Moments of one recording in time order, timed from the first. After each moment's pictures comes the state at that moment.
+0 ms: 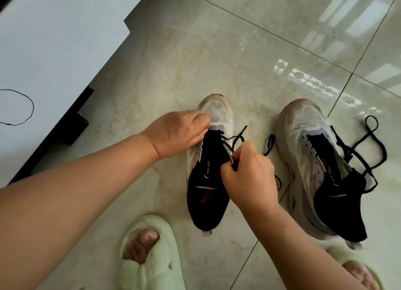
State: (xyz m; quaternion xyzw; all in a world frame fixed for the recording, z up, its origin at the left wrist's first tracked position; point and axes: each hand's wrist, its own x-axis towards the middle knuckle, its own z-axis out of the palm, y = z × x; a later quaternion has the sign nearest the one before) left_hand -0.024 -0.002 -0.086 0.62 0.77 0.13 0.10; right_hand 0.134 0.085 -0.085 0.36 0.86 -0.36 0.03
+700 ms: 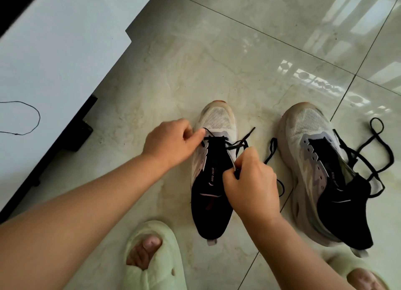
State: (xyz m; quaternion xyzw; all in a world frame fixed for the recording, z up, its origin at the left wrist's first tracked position) left_hand -0.011 -0.010 -0.098 0.28 0.93 0.16 0.19; right_hand 0.137 0.083 -0.082 0.37 0.85 -0.38 0.02
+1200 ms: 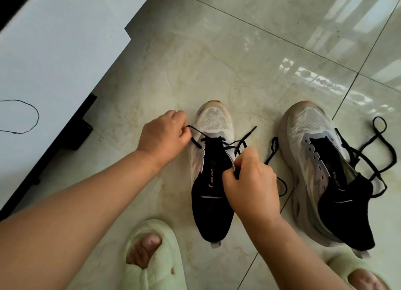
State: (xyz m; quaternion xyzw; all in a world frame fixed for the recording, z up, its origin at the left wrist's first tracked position) left_hand -0.023 -0.014 -0.102 0.34 0.93 0.12 0.09; right_hand 0.139 0.082 -0.084 0.37 0.85 -0.37 0.02
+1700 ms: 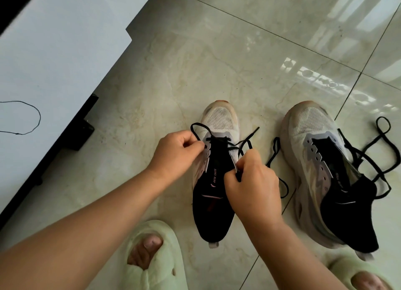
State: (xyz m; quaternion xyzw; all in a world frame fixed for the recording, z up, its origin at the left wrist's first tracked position) left_hand 0.013 -0.012 -0.096 0.08 0.86 0.38 0.33; right_hand 0.141 0.081 -0.084 0.37 0.85 -0.37 0.02
